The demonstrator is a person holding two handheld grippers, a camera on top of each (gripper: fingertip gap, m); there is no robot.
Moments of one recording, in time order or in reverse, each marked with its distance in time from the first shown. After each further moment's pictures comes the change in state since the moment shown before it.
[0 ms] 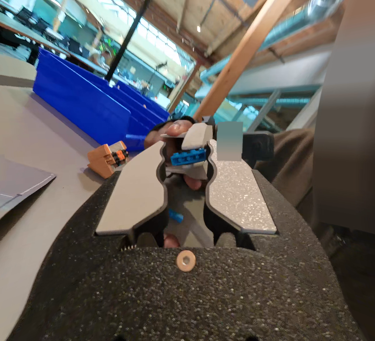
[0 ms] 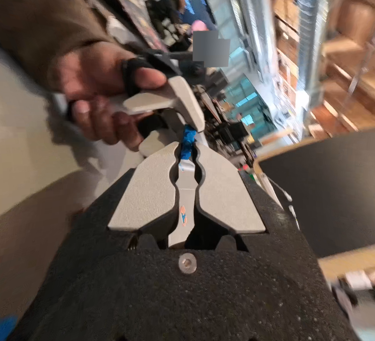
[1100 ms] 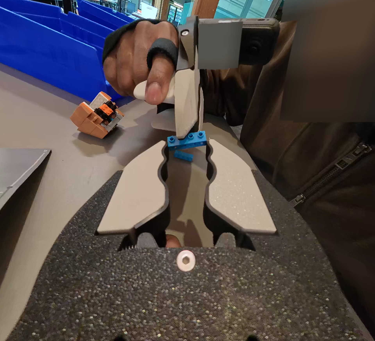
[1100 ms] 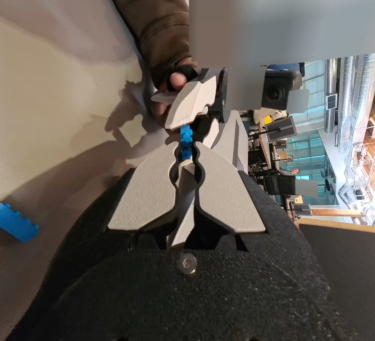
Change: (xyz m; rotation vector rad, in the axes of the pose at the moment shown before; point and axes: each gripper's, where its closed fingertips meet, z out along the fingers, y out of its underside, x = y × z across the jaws) left arm 0.007 0.059 -0.011 -0.447 0.044 0.260; right arm -0.039 -0.002 -0.008 0.125 -0.405 -0.191
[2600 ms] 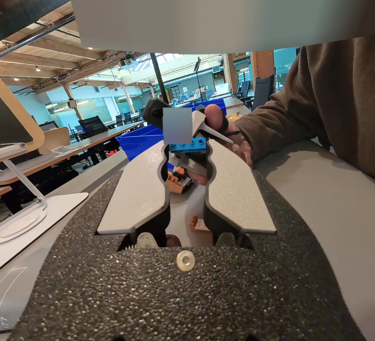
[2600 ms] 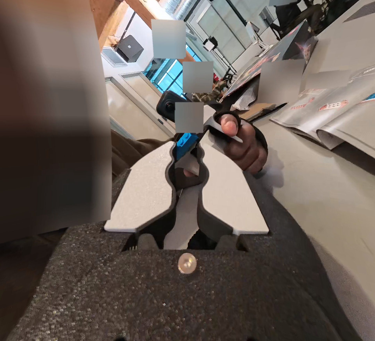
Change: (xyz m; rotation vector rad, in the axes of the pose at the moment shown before) left arm -0.009 -0.047 -0.017 0.334 -0.369 0.582; right arm 0.043 0.004 -0.006 0.673 -0.226 1.808
